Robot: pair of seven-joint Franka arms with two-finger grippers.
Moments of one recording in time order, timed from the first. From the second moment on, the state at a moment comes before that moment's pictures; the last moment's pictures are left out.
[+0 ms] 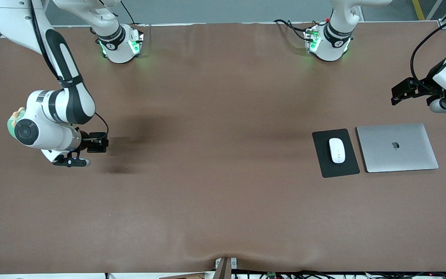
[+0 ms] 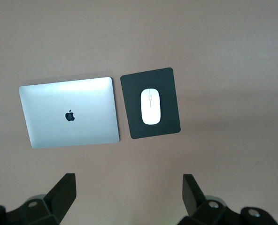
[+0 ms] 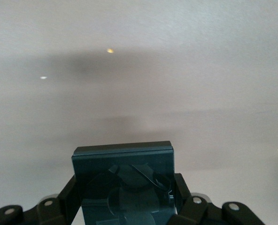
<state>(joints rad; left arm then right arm) -0.13 -0.03 0.06 -1.64 0.03 1.58 -0.01 0.10 0.35 -0.12 -2.07 0.07 2.19 -0.02</state>
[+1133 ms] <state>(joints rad) -0.13 -0.03 0.06 -1.63 0.03 1.58 -0.01 -0.05 0.39 -0.12 -2.29 0.01 2.50 -0.13</state>
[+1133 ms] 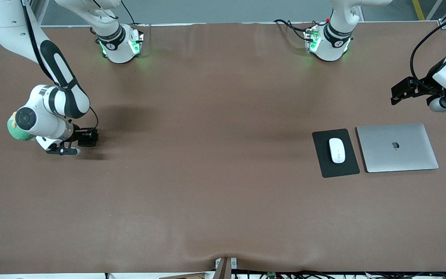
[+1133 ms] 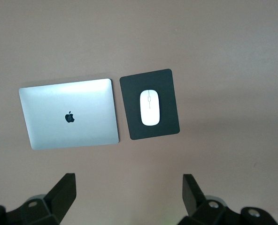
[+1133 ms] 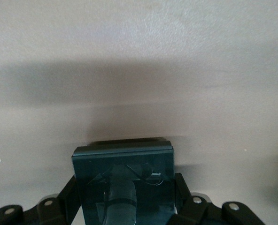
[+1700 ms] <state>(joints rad) -0.13 -0.03 0.06 -1.63 0.03 1.58 -0.01 -0.05 0.39 -0.12 -2.19 0.01 2.36 -0.16</state>
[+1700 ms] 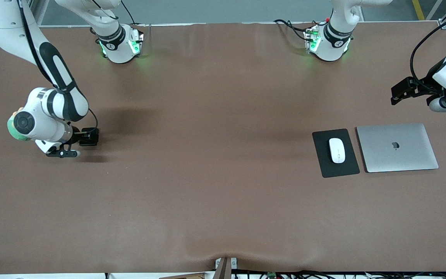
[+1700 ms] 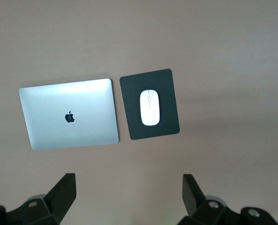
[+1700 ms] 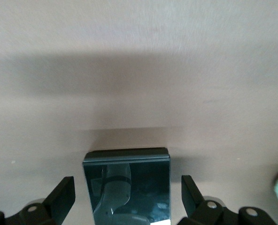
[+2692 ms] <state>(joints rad) -0.13 -0.03 0.06 -1.63 0.03 1.58 -0.01 -0.03 0.30 -0.11 -1.50 0.01 1.56 -0.33</state>
